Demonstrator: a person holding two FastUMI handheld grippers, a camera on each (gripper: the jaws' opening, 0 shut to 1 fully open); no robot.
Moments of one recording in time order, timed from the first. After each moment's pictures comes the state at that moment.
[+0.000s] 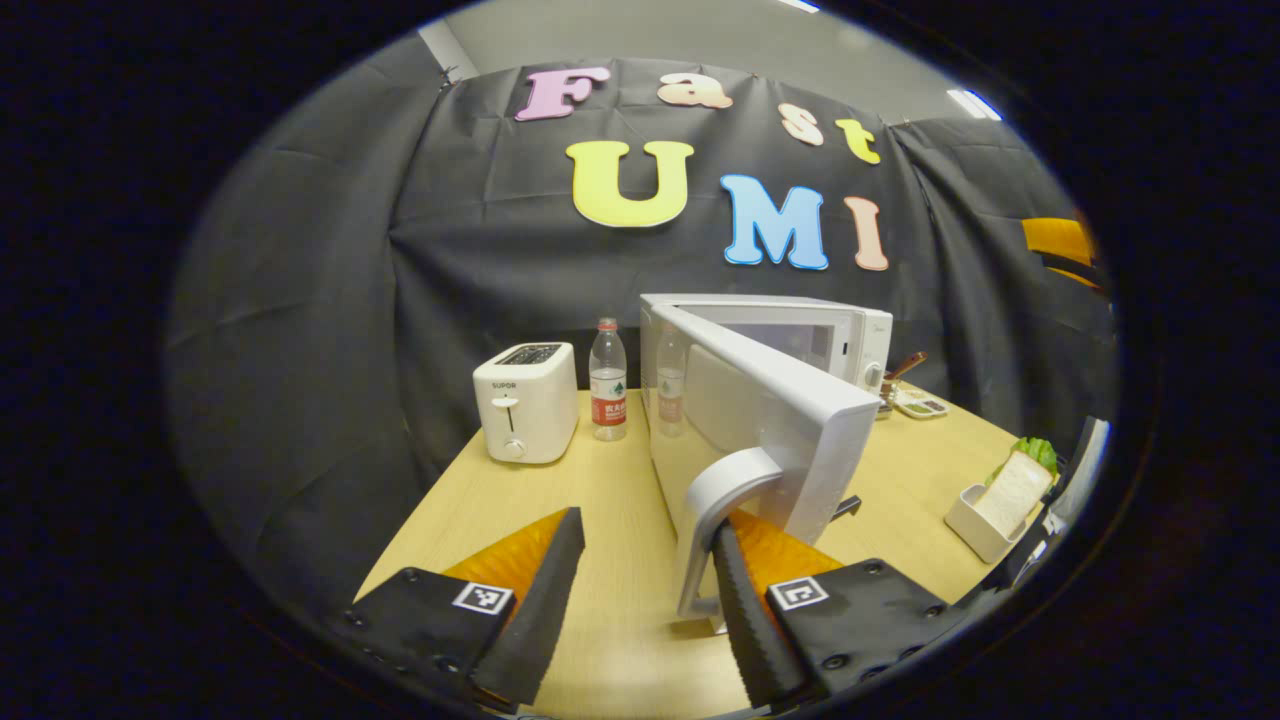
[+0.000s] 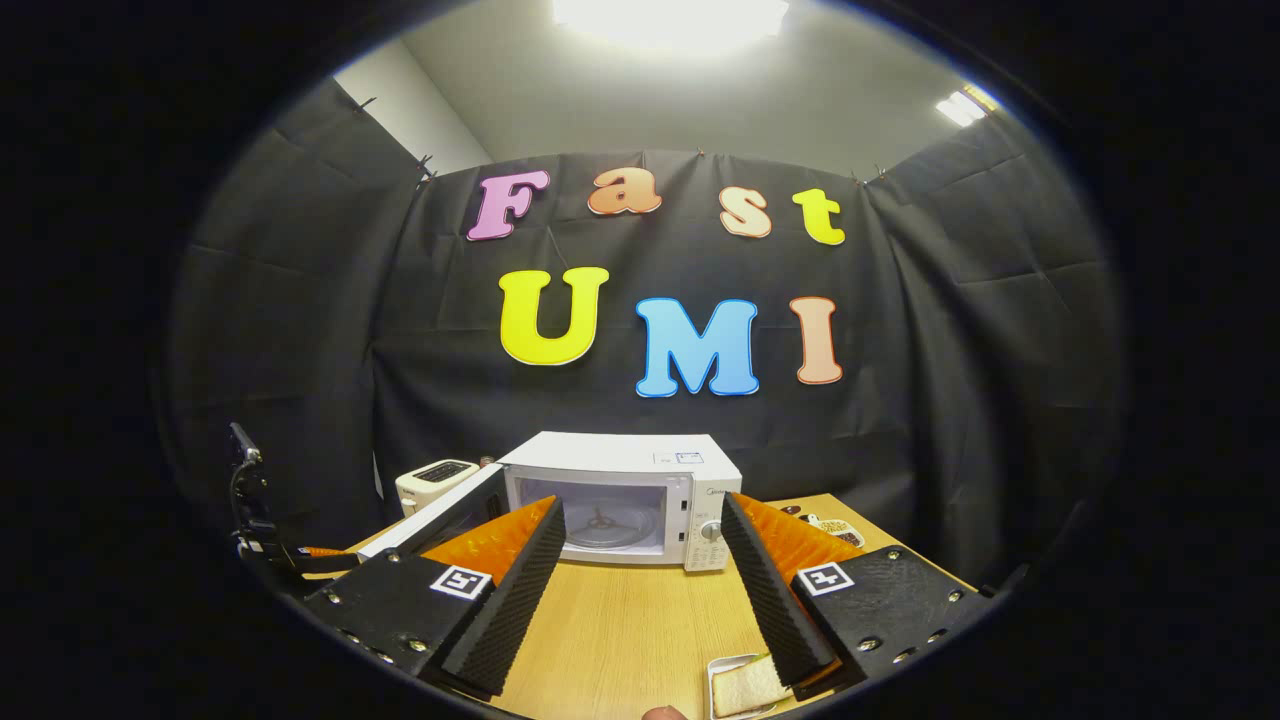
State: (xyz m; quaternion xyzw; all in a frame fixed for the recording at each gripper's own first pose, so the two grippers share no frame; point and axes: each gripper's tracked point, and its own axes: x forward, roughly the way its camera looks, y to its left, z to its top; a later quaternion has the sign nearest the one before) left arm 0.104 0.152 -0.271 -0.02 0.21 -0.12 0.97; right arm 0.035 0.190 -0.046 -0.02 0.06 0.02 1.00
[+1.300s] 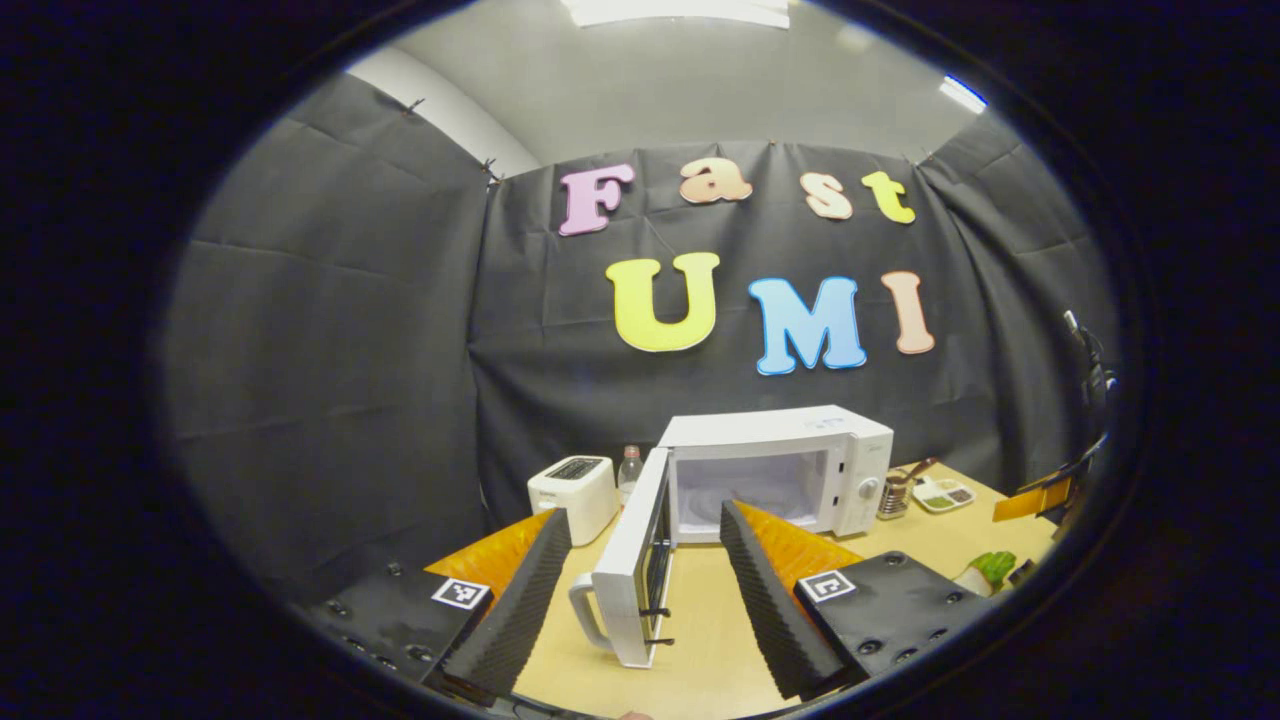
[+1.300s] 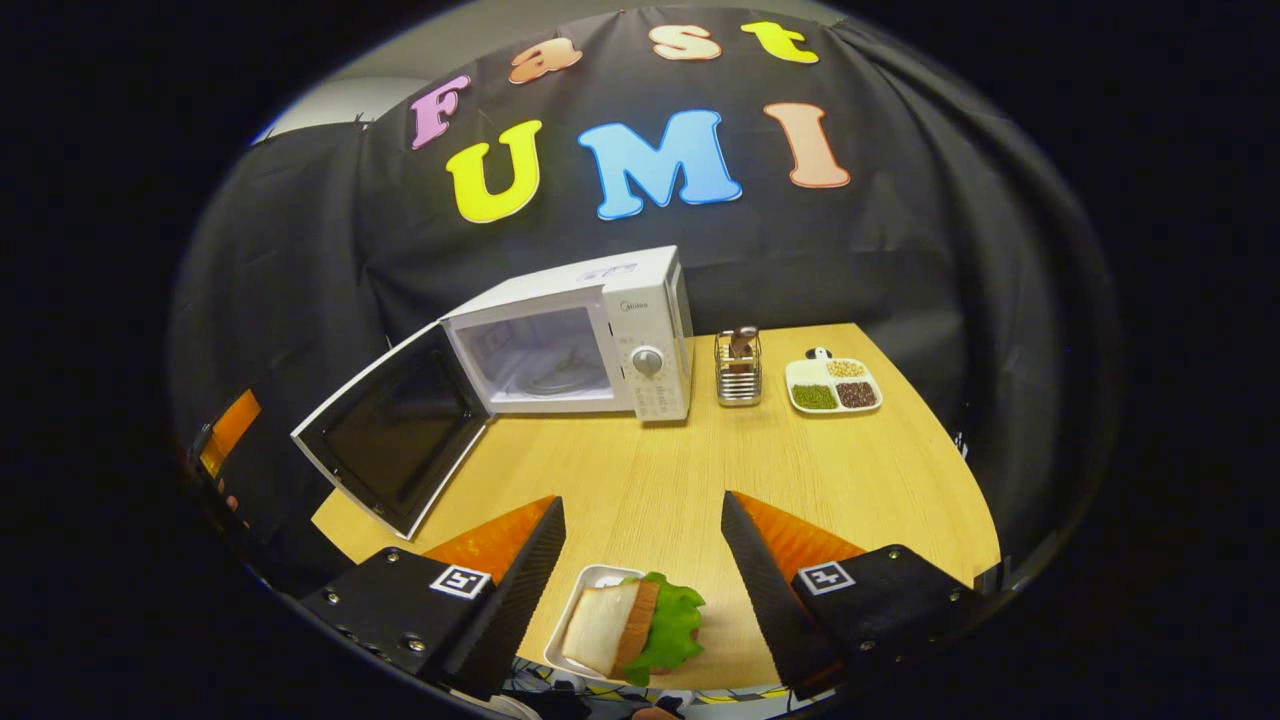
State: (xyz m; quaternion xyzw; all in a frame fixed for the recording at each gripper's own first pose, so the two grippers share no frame) left arm 0.036 0.050 -0.092 0.01 0.09 0.02 1.00; right arm 0.038 0.010 -0.218 0.07 0.35 0.12 0.93
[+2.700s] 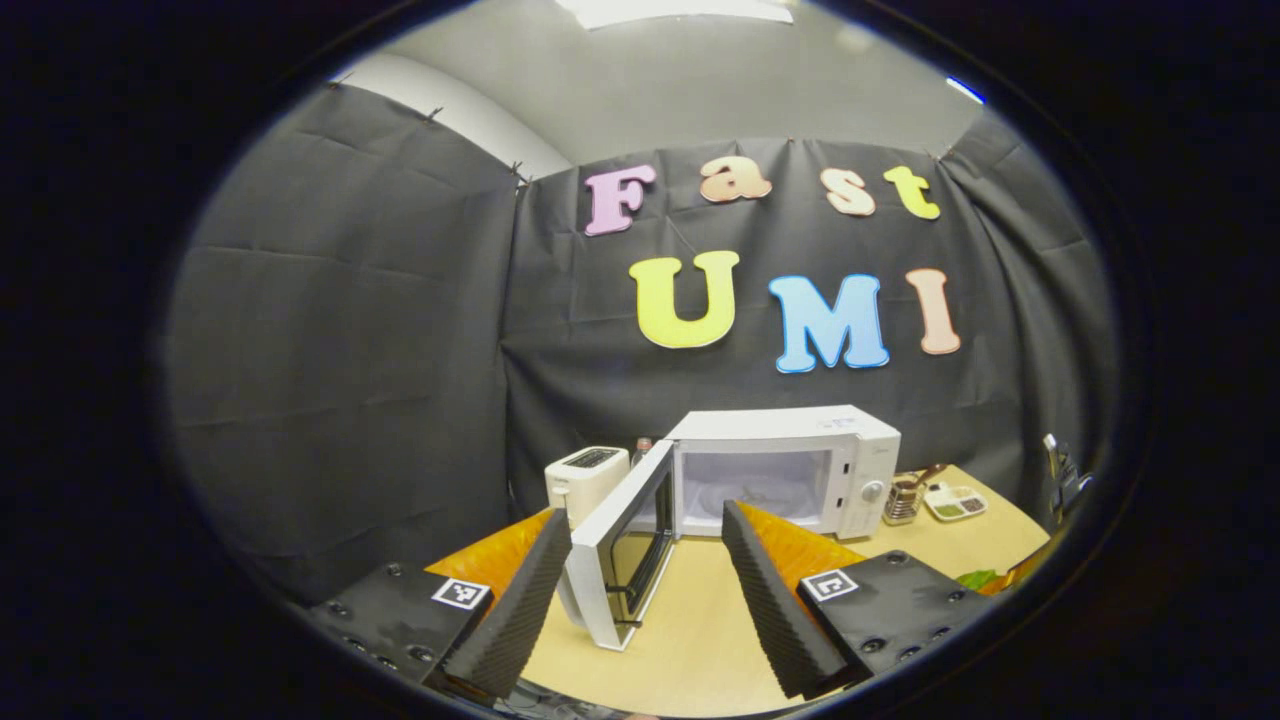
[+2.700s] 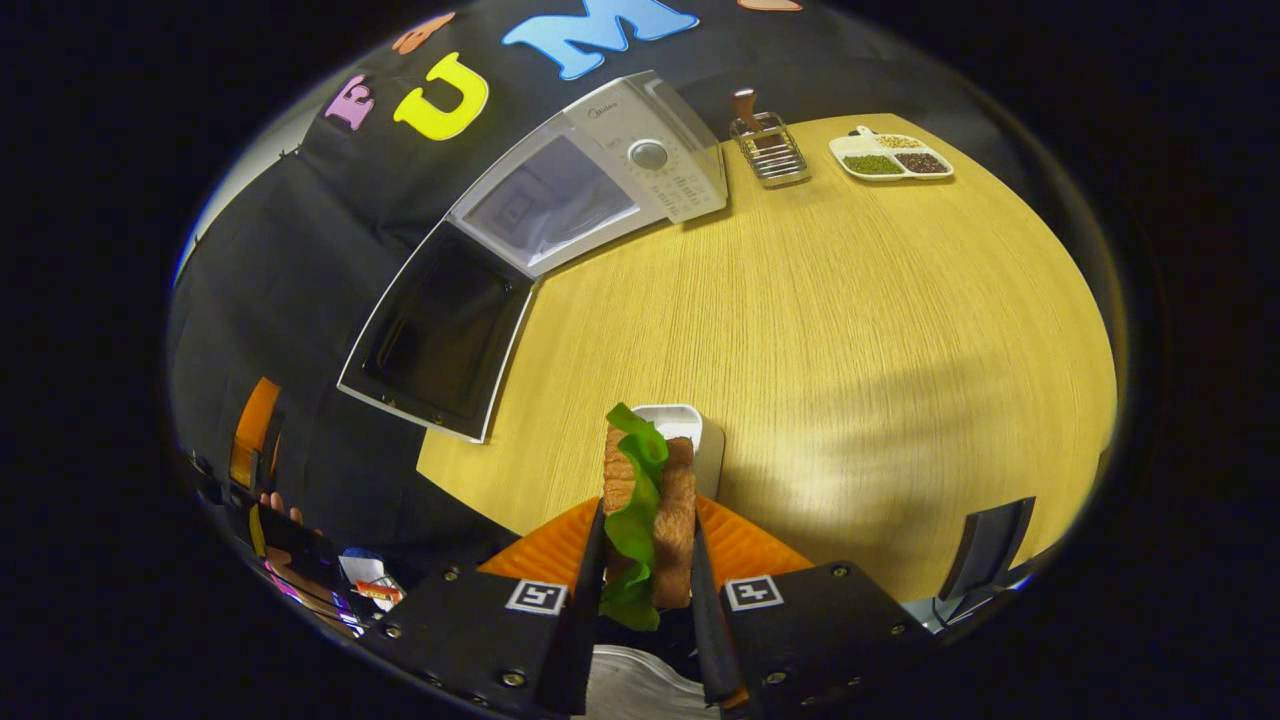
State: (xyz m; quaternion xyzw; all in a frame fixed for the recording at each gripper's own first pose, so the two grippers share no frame) left arm 0.017 0.013 -0.087 -0.01 0.09 0.08 0.99; right arm -0.025 0.039 -0.292 0.20 0.54 0.21 0.79
